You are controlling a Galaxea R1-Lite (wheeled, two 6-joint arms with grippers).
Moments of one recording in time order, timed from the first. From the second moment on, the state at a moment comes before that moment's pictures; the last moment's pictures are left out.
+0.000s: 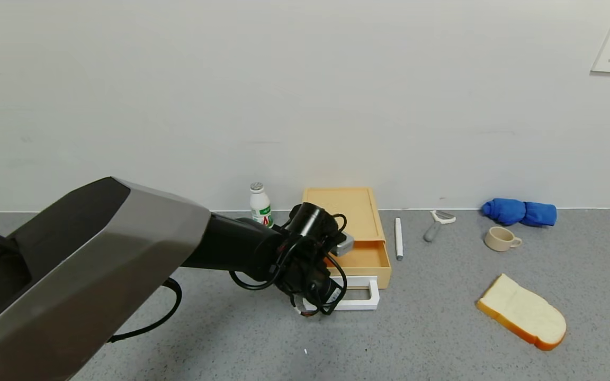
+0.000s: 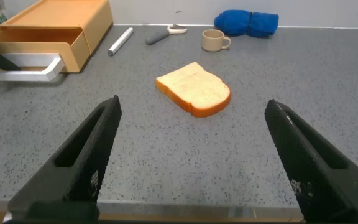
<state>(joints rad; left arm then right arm) -0.63 2.26 -1.49 0.20 -0.08 0.13 0.00 0.00 0.00 0.00 0.01 0.03</state>
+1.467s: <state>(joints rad) -0.74 2.15 -1.27 0.21 -0.08 -0.03 0.00 0.00 0.00 0.00 0.01 0.03</state>
